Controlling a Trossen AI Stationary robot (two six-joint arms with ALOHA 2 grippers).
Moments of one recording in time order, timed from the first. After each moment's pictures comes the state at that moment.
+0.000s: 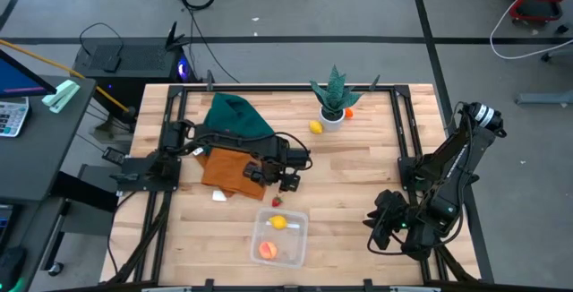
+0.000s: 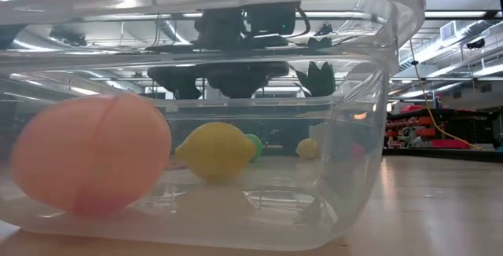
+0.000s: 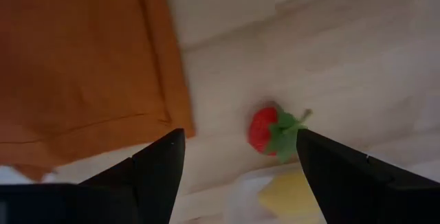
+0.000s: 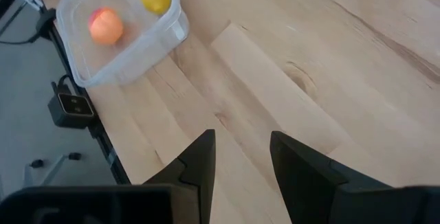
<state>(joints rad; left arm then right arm) -0.02 2.09 1.63 -1.05 0.28 -1.26 1.00 1.28 0.96 -0.86 0.59 1.67</state>
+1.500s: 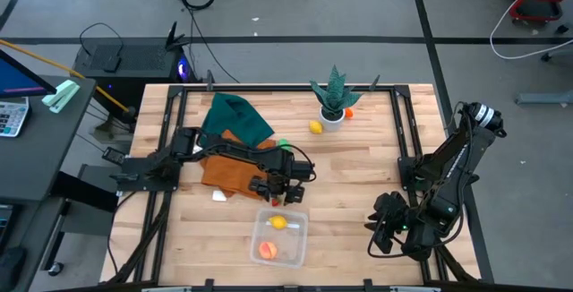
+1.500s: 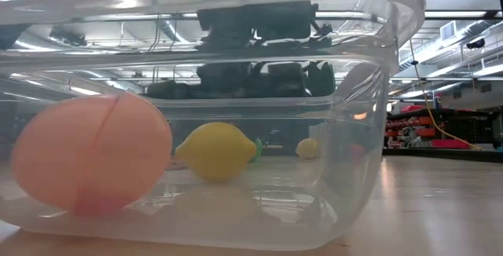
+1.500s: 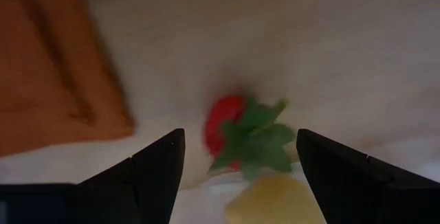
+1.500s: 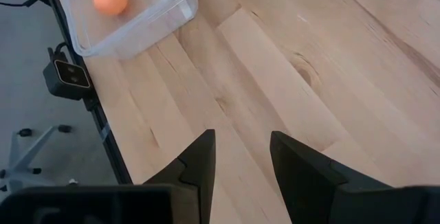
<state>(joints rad) -0.07 2.19 1.63 -0.92 0.38 -1.35 1.00 1.28 0.96 -0.84 0.54 1.56</state>
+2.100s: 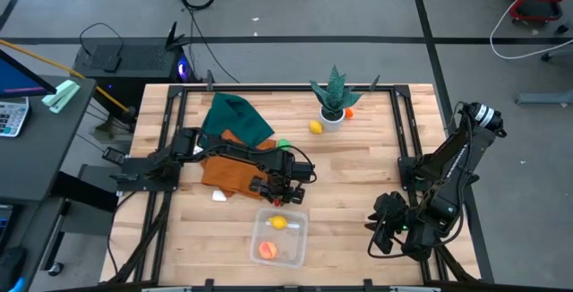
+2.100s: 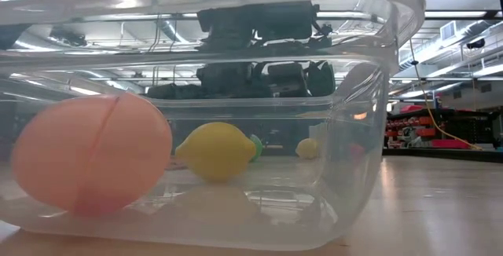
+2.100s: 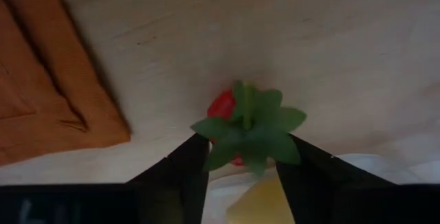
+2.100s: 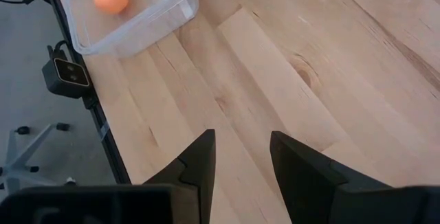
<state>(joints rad) -0.08 2.20 1.63 -0.91 0.38 -1.32 1.00 1.28 0.96 -0.84 0.54 1.55</state>
